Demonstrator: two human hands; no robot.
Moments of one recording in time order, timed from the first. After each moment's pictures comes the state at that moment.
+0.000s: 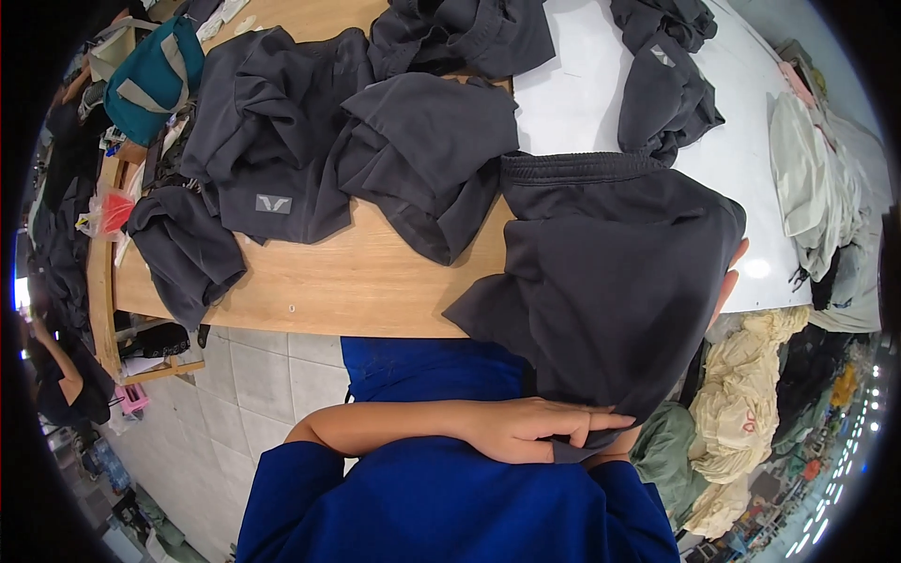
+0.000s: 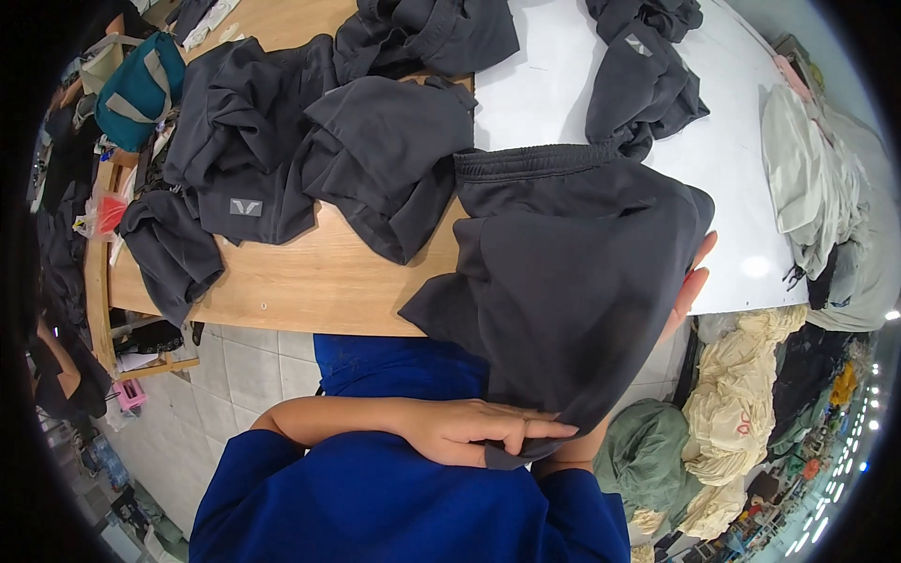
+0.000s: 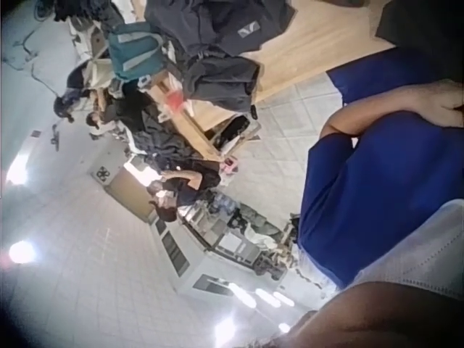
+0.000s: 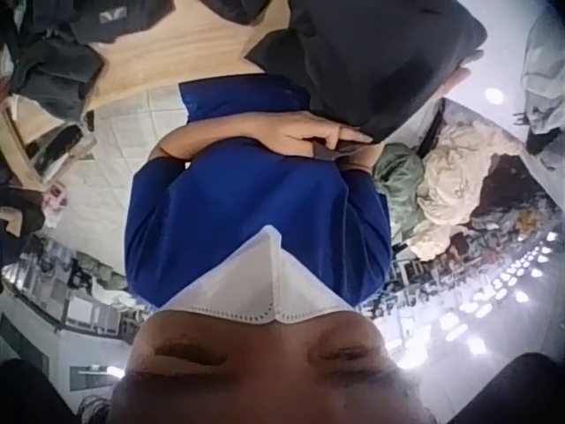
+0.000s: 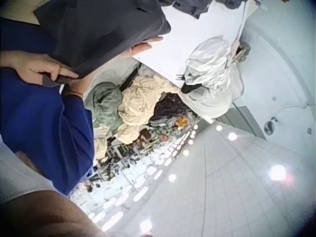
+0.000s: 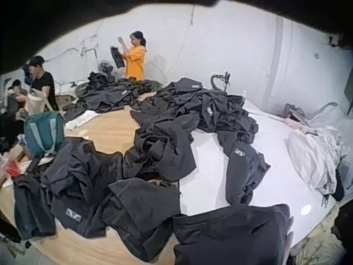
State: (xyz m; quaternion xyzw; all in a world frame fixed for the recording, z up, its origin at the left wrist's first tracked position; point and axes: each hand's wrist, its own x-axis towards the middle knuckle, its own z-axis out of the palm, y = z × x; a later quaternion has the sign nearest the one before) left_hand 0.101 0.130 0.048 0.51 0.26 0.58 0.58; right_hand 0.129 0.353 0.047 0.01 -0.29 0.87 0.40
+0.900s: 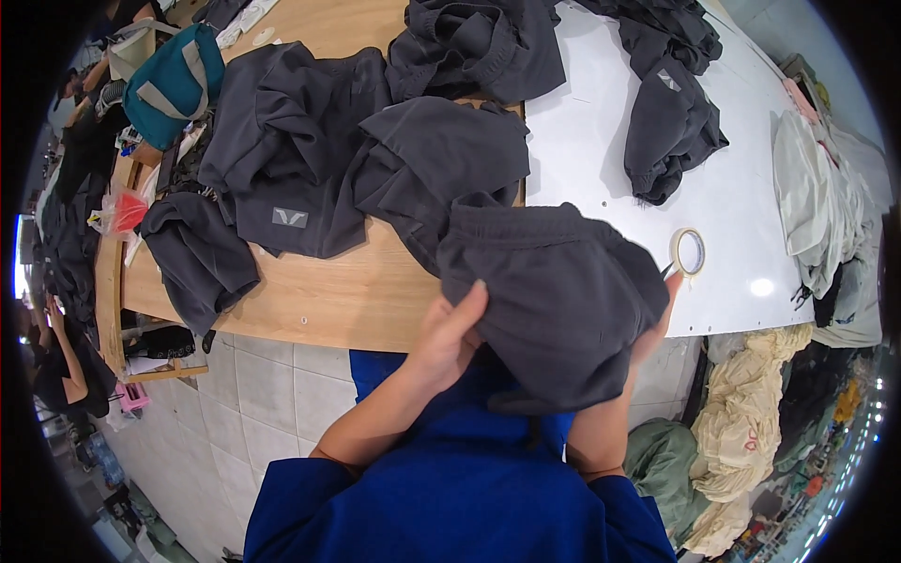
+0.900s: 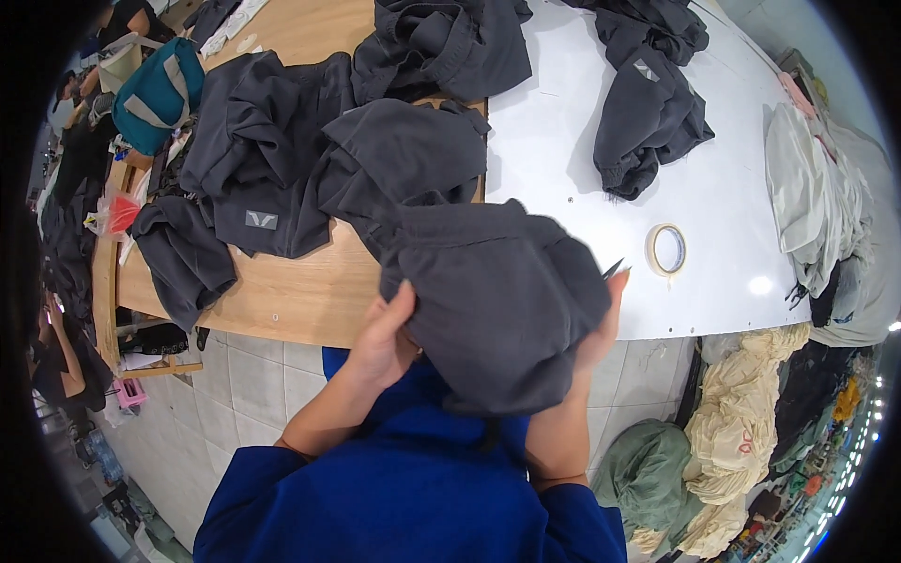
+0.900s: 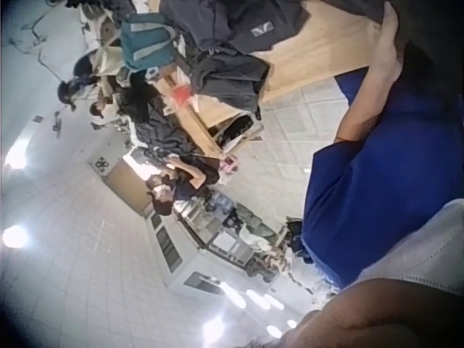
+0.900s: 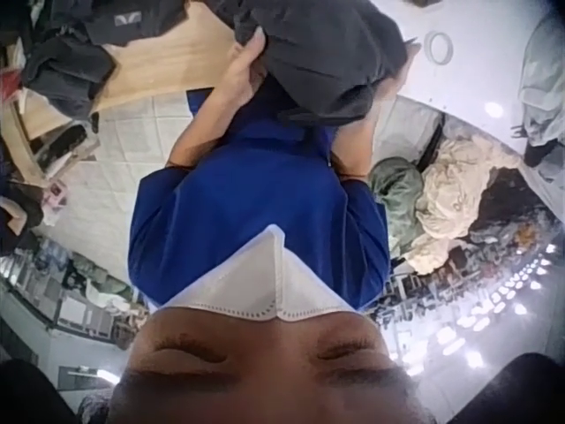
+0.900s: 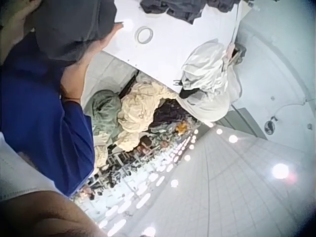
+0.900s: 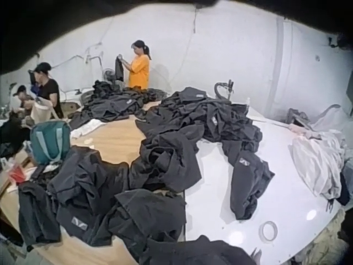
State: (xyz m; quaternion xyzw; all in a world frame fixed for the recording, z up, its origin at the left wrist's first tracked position) left_hand 0.037 0.103 0.041 -0.10 0.33 0.83 0.43; right_hand 0.109 0.313 0.030 -0.18 -0.29 0.92 0.20
